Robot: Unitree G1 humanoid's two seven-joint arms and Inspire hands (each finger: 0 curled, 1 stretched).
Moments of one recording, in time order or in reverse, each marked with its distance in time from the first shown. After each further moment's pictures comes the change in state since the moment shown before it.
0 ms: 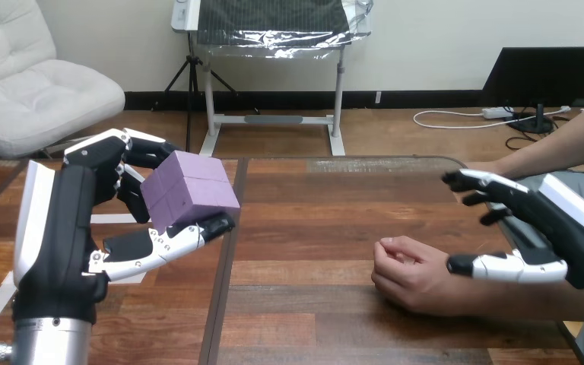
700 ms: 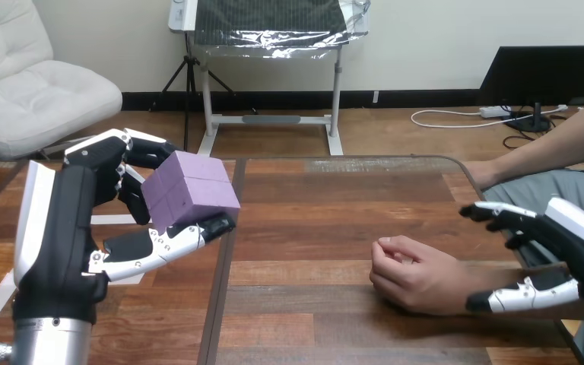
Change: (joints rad) left arm 0.000 -0.001 0.002 0.000 -0.007 -0.001 -0.007; right arm -0.003 -0.086 0.027 0.065 -0.110 0.028 0.017
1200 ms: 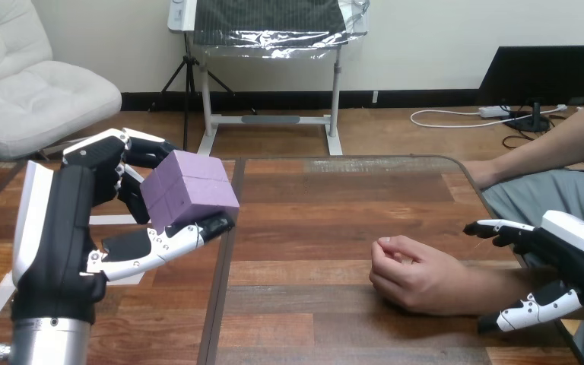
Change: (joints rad) left arm 0.000 -0.001 0.004 0.000 -0.014 -0.001 -0.004; right arm -0.016 -0.041 0.041 0.016 -0.073 0.025 0.015
